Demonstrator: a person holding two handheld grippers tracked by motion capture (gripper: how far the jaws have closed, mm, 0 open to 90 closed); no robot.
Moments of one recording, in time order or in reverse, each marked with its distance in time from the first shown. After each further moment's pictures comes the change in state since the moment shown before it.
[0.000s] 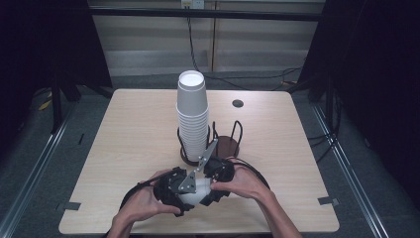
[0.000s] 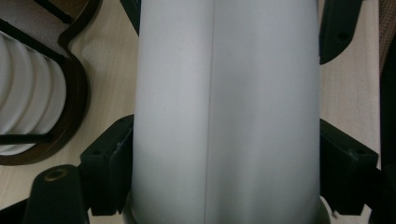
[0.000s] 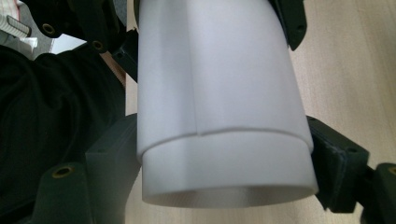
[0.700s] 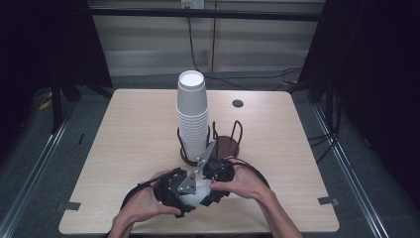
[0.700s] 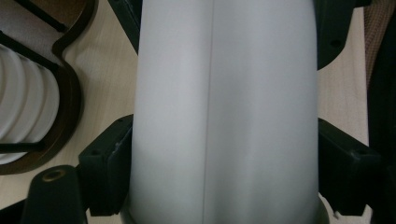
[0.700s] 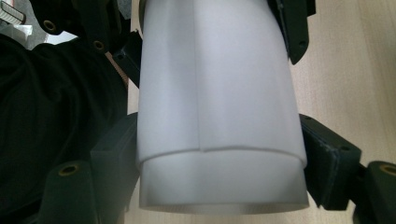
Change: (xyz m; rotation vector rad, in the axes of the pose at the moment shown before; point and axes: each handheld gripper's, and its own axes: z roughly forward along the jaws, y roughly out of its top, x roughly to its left) left arm -0.002 0.000 0.000 -0.036 -0.017 -0.005; right arm 0.004 0.003 -0.003 0.012 -0.005 -0.064
